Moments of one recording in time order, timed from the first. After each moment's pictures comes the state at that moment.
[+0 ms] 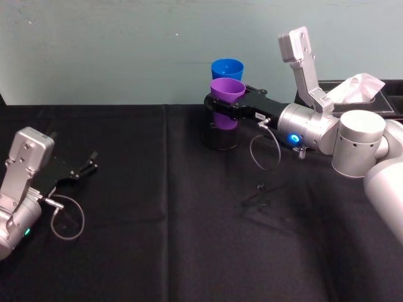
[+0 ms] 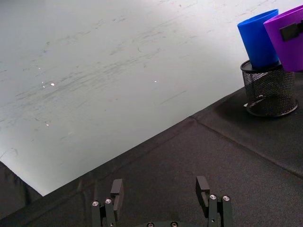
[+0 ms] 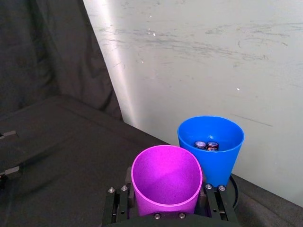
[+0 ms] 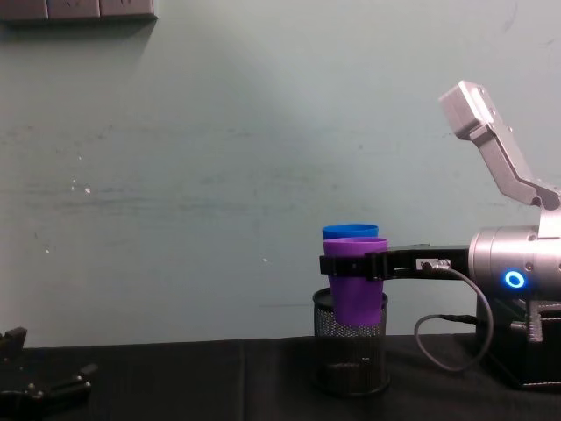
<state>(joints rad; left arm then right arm) -0.20 0.60 0.45 -1.41 -0.25 -0.12 0.03 0.72 0.23 -0.47 -0.95 0.42 0.14 0.52</state>
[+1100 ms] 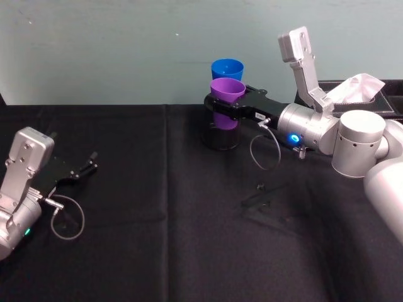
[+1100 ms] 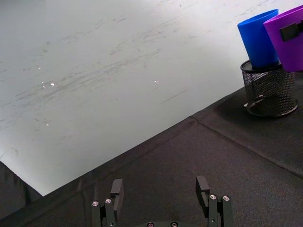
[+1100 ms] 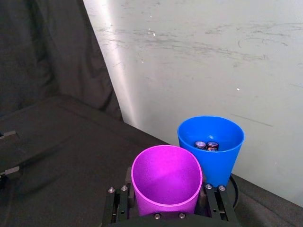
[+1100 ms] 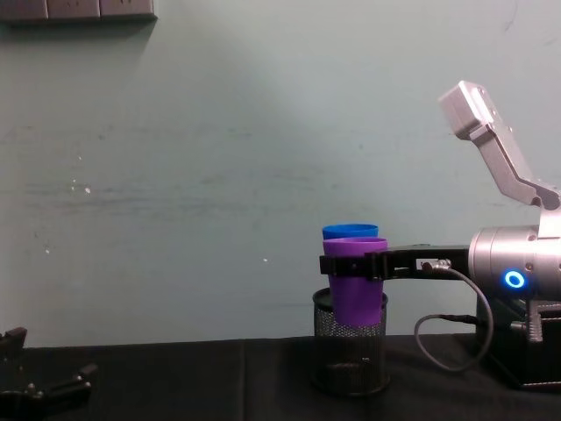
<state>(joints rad) -0.20 0.60 0.45 -1.41 -0.25 -0.12 0.03 0.72 0.23 -0.47 -0.95 0.42 0.14 0.52</state>
